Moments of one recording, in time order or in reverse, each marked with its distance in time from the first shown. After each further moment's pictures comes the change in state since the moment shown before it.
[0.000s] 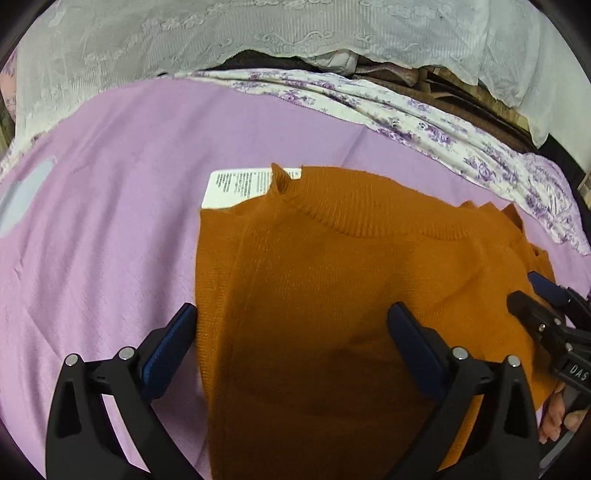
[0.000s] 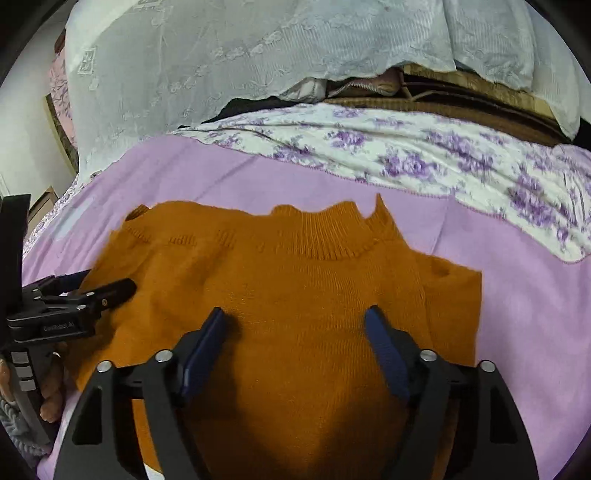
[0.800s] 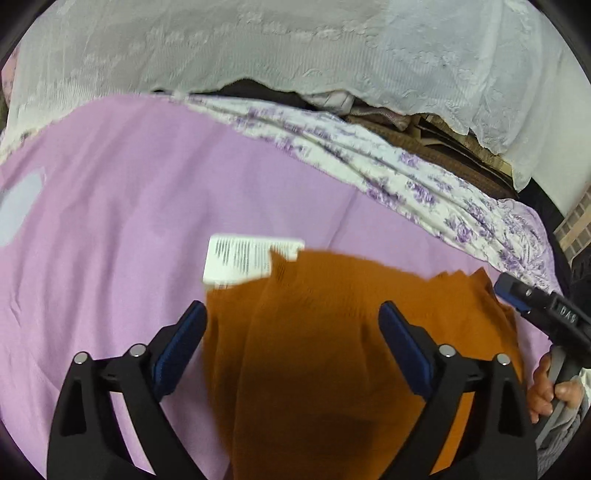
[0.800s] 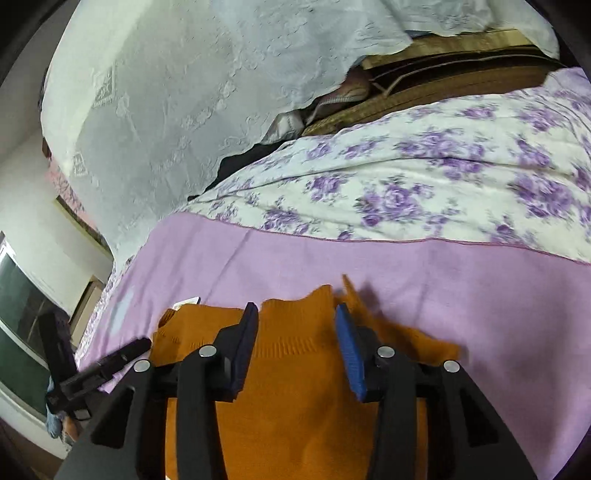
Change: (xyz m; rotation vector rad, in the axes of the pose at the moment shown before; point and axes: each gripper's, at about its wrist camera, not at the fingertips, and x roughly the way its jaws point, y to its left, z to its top) left arm -0.020 0.019 0.046 -0.047 -0.079 -0.090; right arm 0.013 -0.065 0.051 0.301 -0.017 0.219
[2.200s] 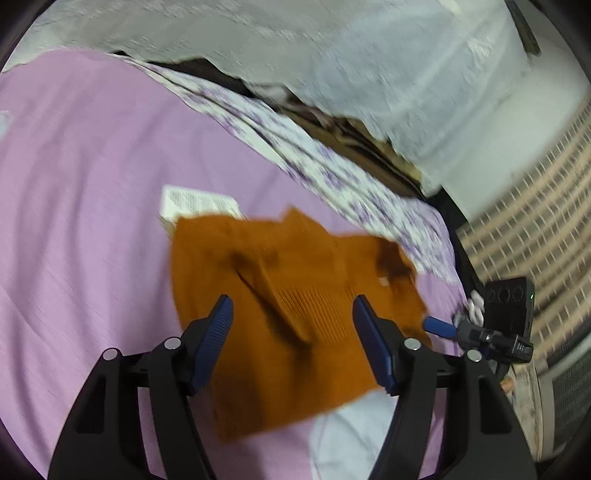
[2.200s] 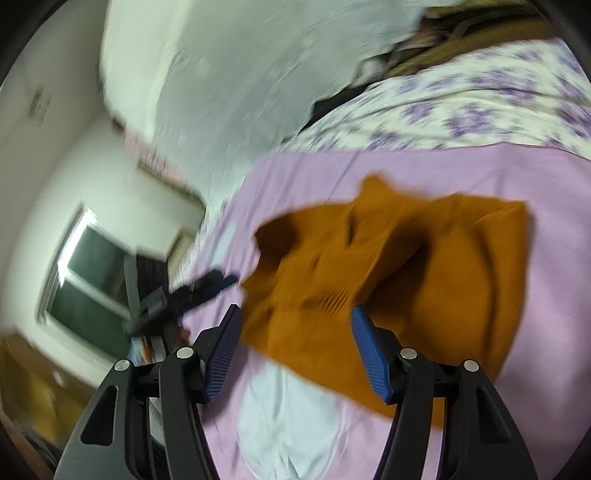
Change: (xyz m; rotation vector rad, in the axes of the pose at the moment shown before) left arm -0.054 0.021 -0.040 -0.060 0.078 -0.463; right arm -0.070 0.038 -0.062 -0.099 0.218 0.394
